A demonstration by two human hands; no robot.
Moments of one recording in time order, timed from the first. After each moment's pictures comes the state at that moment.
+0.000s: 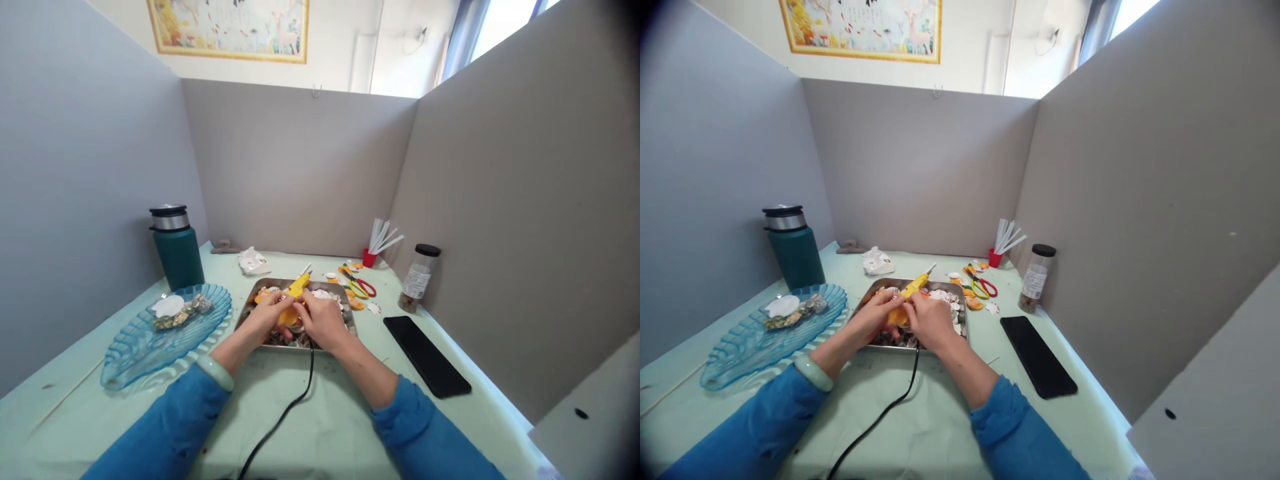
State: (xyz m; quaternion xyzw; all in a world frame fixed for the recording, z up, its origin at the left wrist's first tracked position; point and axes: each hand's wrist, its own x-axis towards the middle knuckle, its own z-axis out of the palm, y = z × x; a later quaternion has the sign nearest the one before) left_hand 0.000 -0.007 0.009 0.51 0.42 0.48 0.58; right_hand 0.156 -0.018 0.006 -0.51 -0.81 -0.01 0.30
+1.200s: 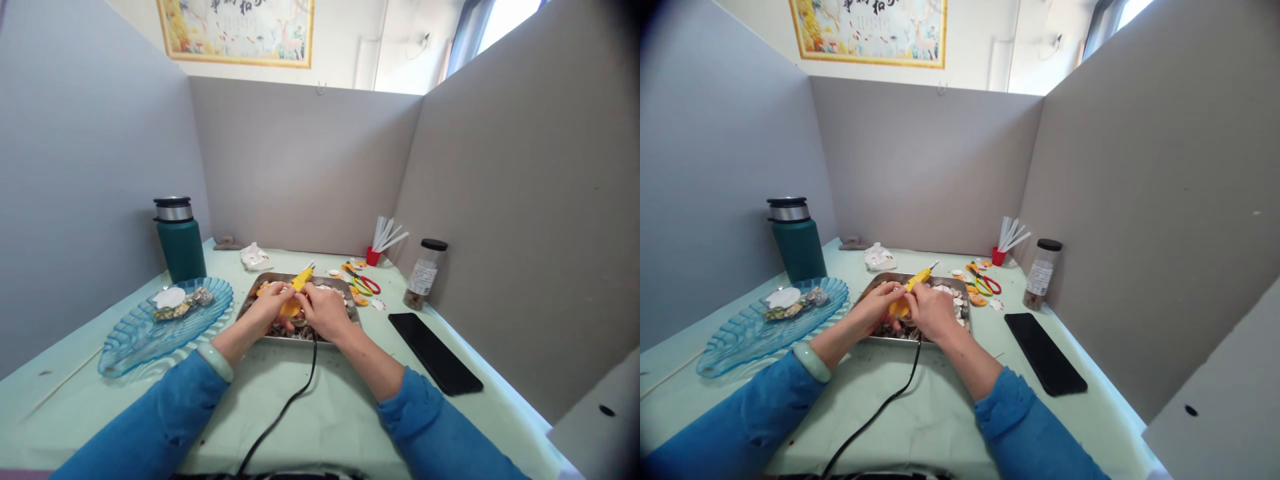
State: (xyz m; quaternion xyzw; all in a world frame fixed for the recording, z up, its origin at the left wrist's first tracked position) left_hand 0.003 -0.005 0.006 0.51 0.44 0.48 0.56; right_hand 0.153 -0.014 0.005 -0.53 -0.80 -0.05 0.28
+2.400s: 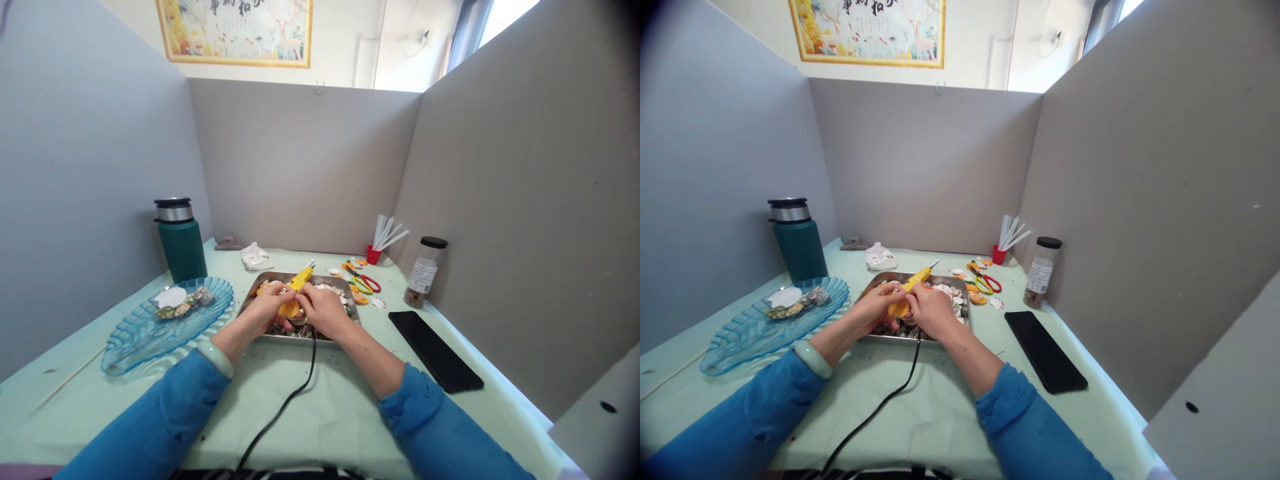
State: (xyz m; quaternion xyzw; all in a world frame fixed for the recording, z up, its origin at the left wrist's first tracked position) left_hand 0.000 -0.004 0.007 0.51 0.44 0.46 0.58; right_hand 0.157 -0.009 0.000 -0.49 -0.81 0.04 0.30
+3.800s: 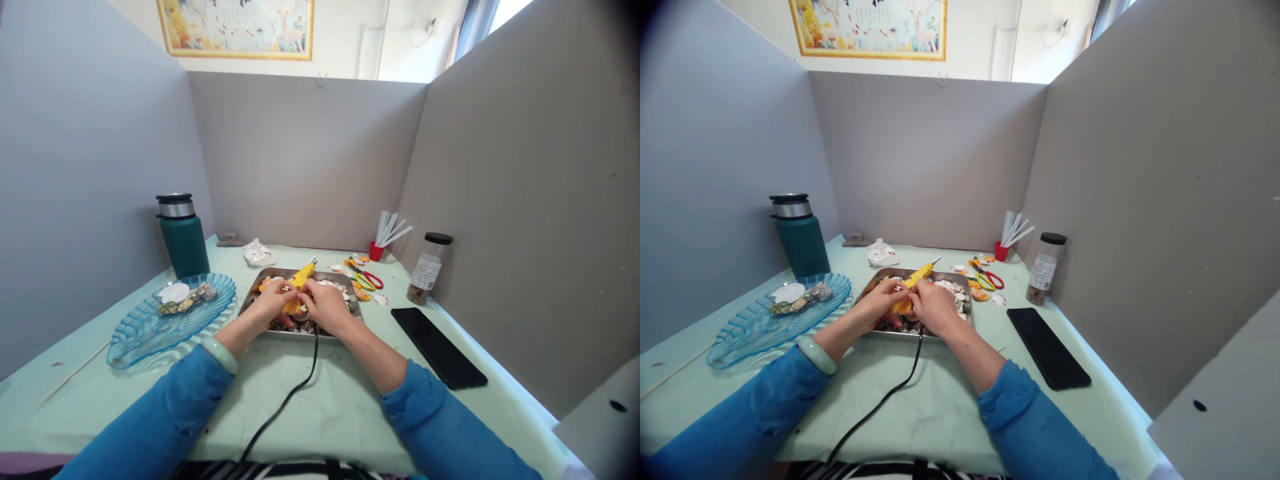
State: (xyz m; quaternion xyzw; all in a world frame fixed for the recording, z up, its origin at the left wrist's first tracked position) left_hand 0.003 -0.005 0.005 0.52 0.48 0.46 0.53; right_hand 0.154 -0.009 0.002 -0.52 -0.81 0.02 0.28
